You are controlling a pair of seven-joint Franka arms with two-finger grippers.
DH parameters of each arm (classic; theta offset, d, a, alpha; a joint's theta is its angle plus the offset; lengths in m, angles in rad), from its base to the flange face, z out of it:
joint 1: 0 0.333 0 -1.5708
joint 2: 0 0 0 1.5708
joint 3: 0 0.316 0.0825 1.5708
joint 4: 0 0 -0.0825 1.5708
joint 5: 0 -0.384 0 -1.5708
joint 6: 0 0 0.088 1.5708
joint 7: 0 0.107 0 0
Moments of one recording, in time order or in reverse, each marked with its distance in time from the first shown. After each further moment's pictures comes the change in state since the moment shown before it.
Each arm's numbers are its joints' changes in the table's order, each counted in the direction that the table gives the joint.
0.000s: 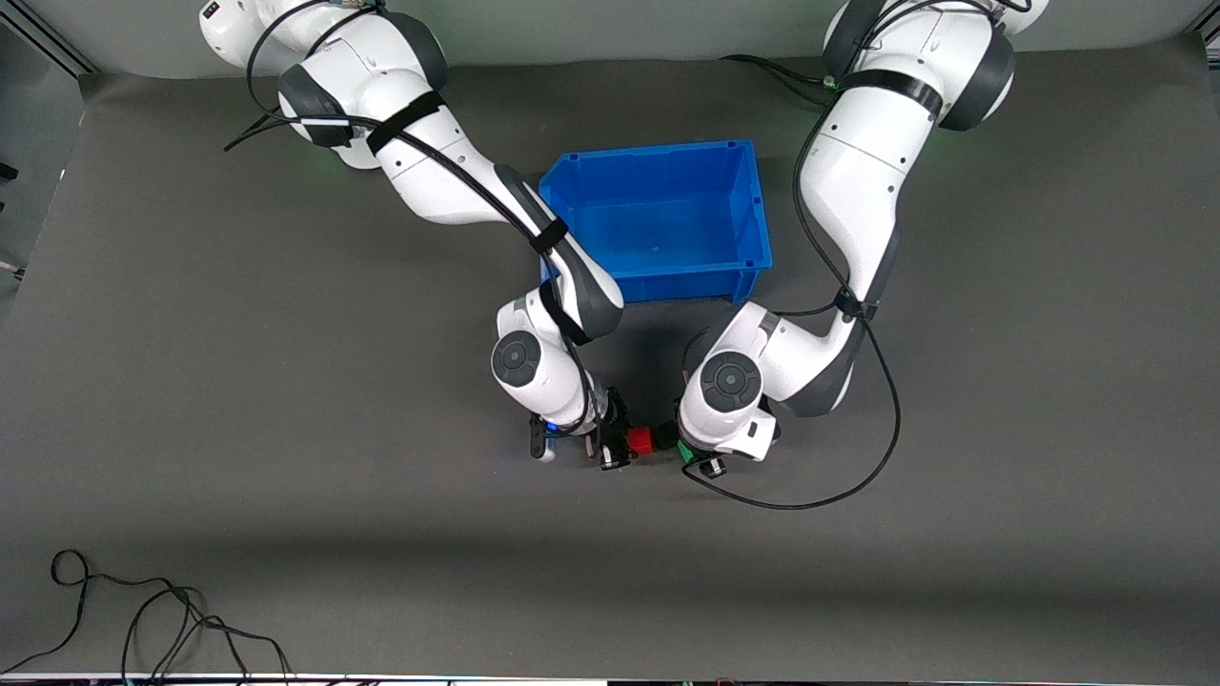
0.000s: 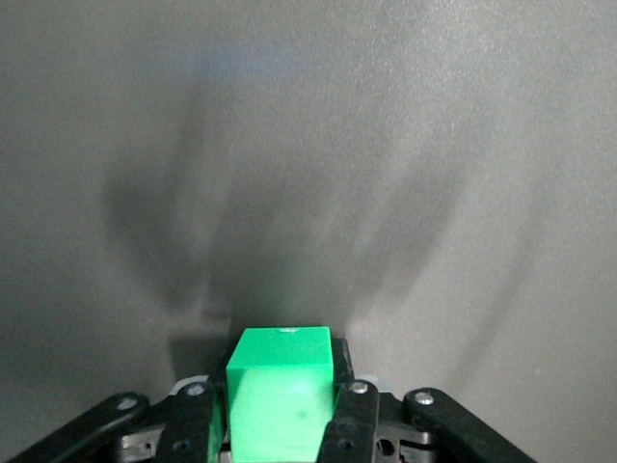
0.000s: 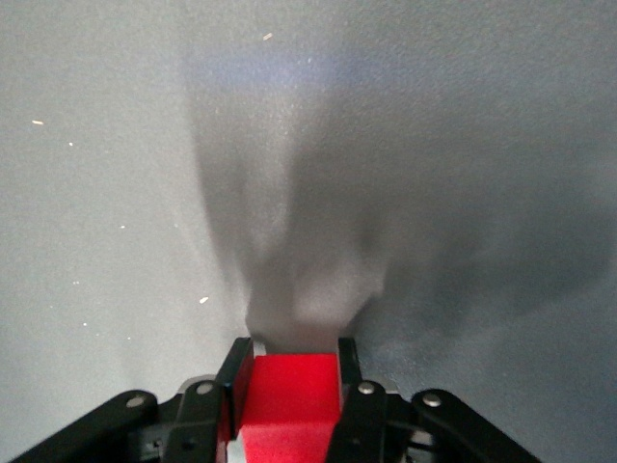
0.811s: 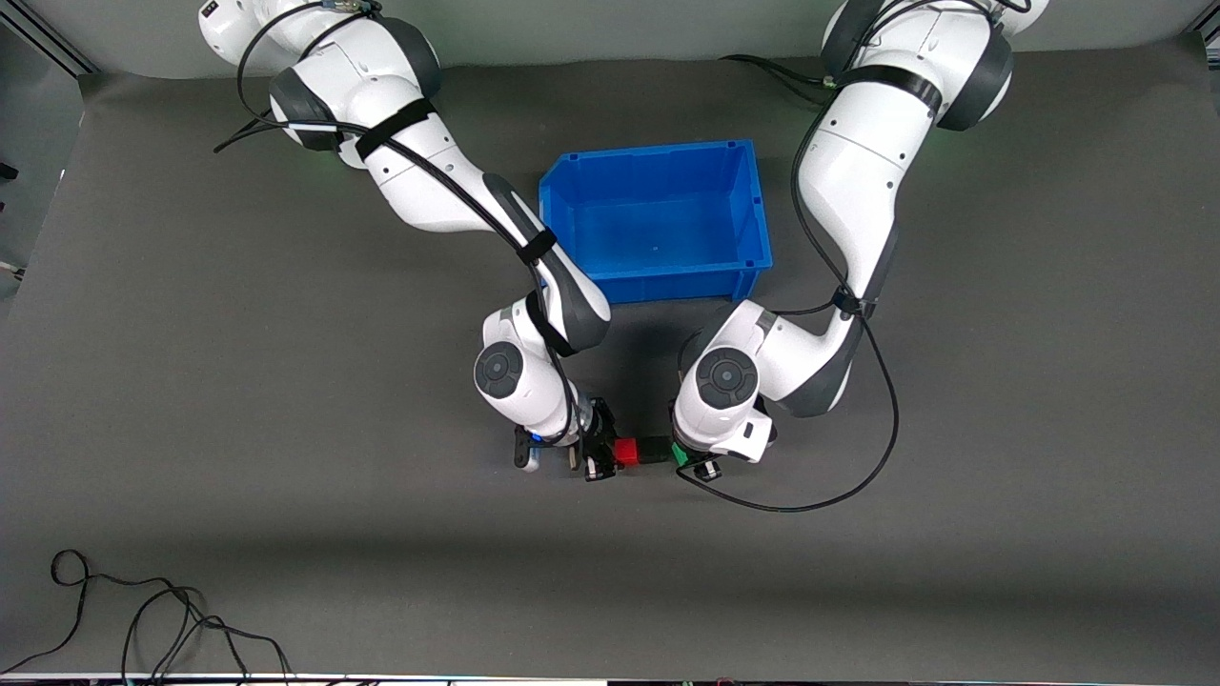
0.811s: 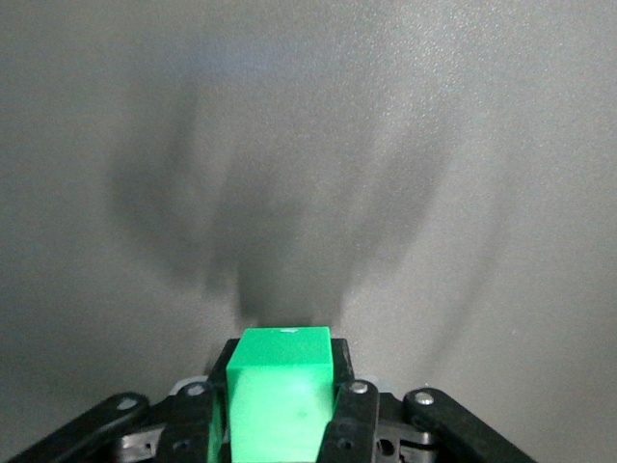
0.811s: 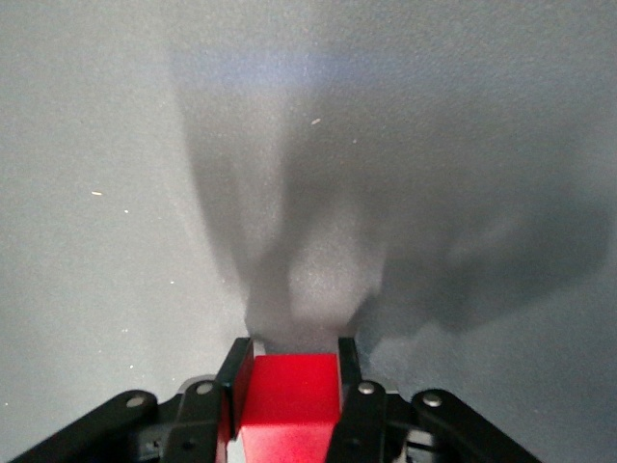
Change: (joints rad) left arm -0.006 0.001 -0.001 0.023 -0.011 -0.004 -0.001; right arm -0.035 0.000 0.000 0.001 0.000 -0.004 -0.001
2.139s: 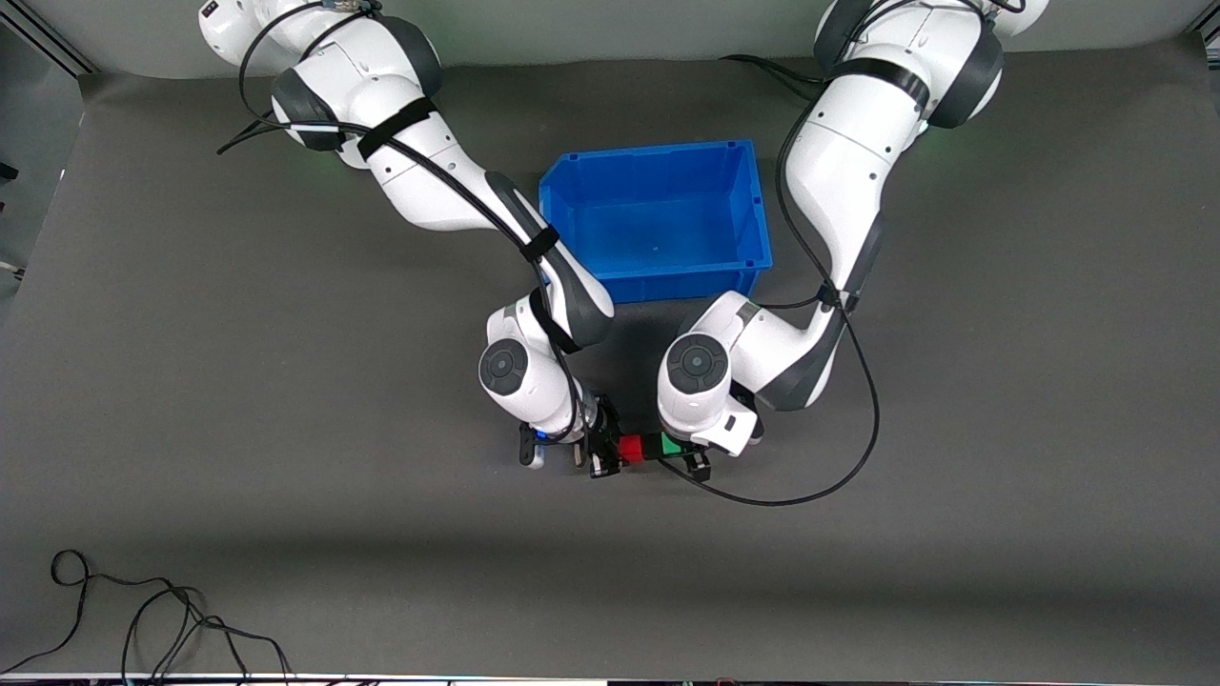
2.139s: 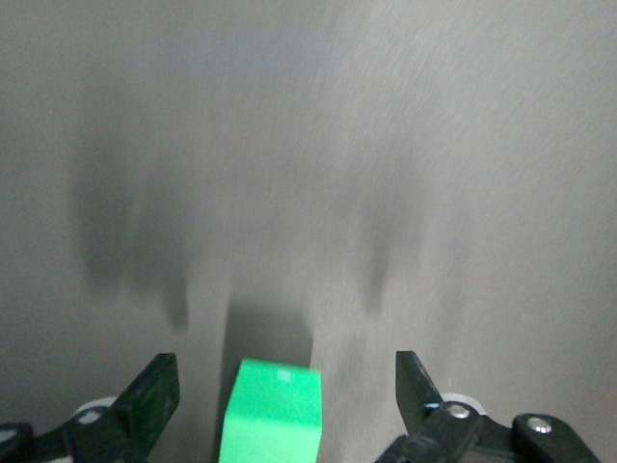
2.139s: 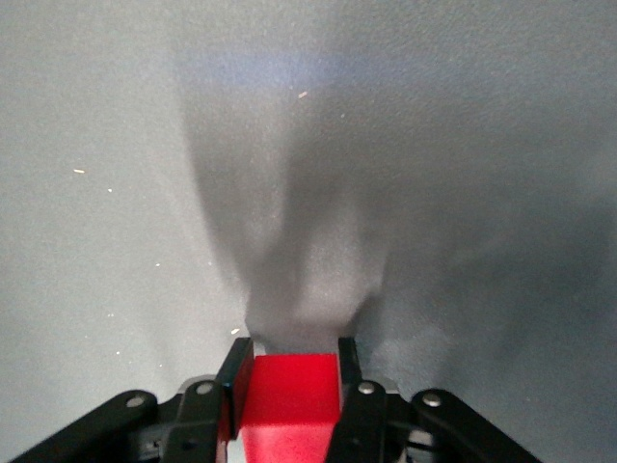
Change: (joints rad) left arm -0.025 -0.013 0.006 0.011 -0.120 -0.108 0.090; right arm 0.001 0.000 0.015 0.000 0.009 0.007 0.000
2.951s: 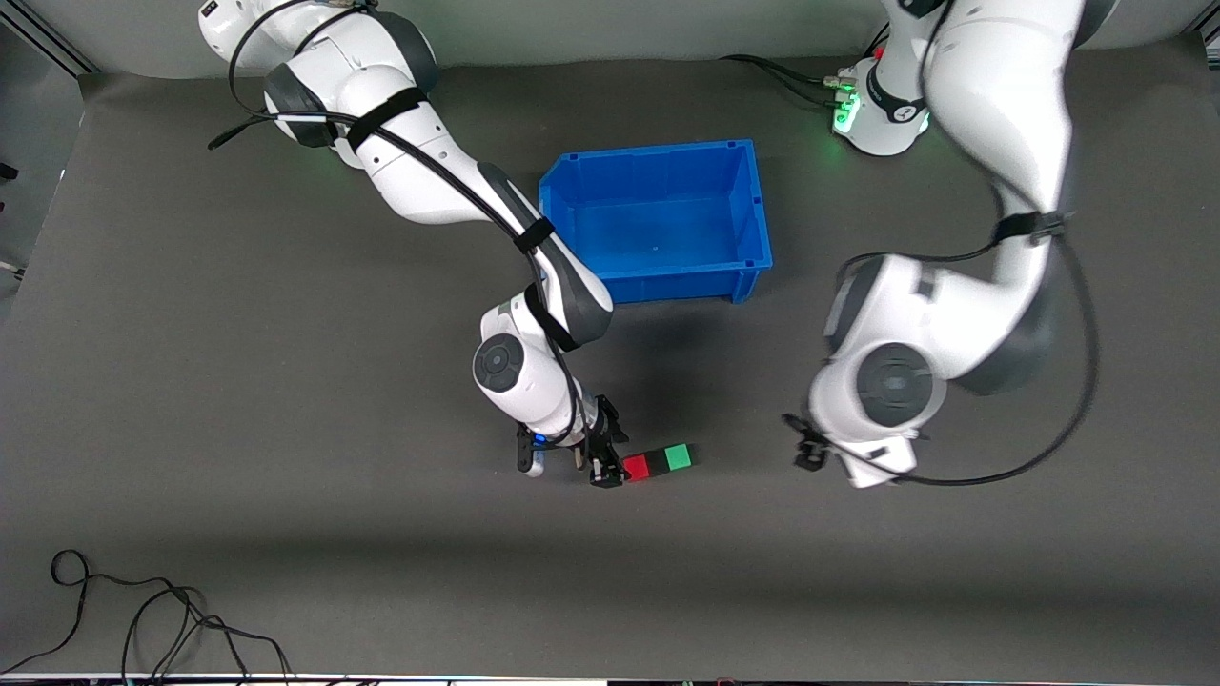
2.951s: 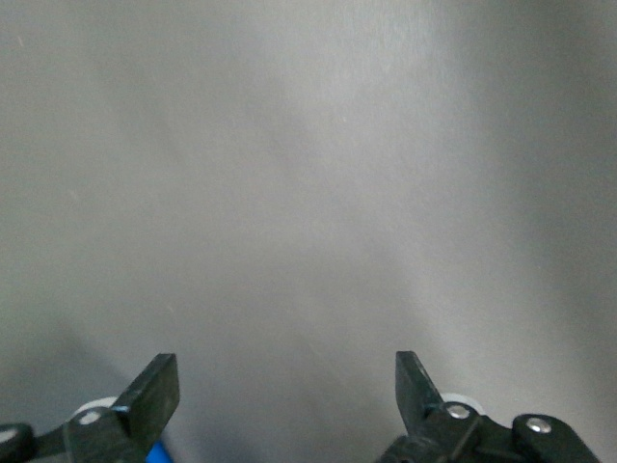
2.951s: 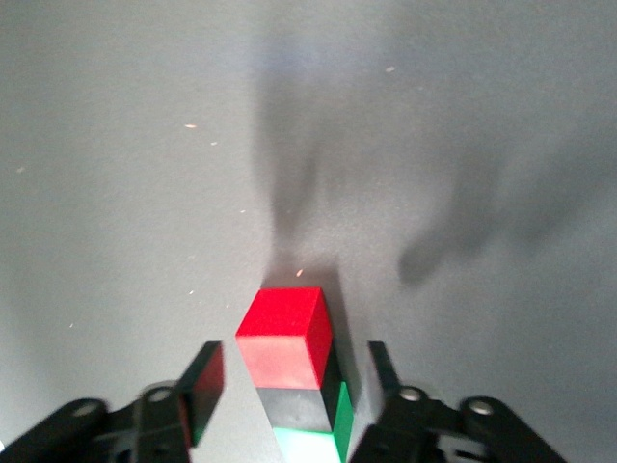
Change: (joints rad) left arm 0.236 -0.322 0.002 -0.068 0.103 -0.435 0.973; right arm -0.011 -0.038 0.003 0.047 0.085 -0.052 -0.003
